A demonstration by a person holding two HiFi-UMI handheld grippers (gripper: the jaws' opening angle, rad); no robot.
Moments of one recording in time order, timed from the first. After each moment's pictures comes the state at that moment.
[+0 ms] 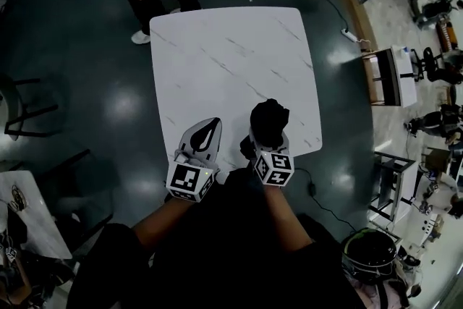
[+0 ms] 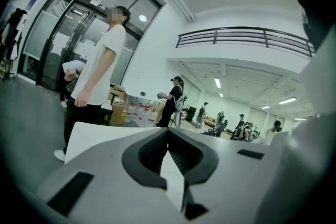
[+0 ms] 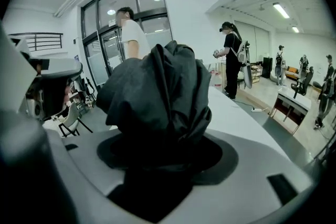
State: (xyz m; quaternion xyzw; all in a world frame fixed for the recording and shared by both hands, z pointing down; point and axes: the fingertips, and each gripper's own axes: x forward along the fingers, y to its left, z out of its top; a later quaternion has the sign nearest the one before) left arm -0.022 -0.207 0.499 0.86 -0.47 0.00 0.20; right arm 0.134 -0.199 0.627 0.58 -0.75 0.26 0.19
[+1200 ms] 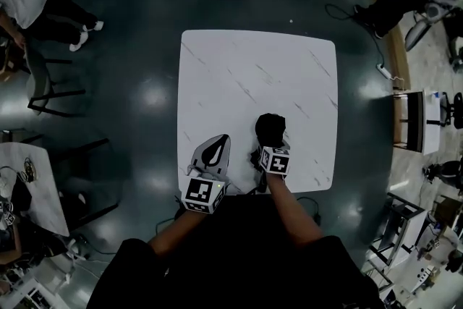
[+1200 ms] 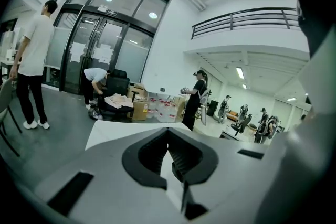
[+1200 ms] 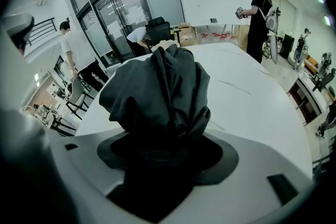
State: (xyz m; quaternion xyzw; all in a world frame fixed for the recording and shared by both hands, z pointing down) left arm -0.034 -0.246 0.524 0.79 -0.57 0.06 0.21; right arm 0.125 -0.263 0.771 0.47 -0.73 0.37 0.34
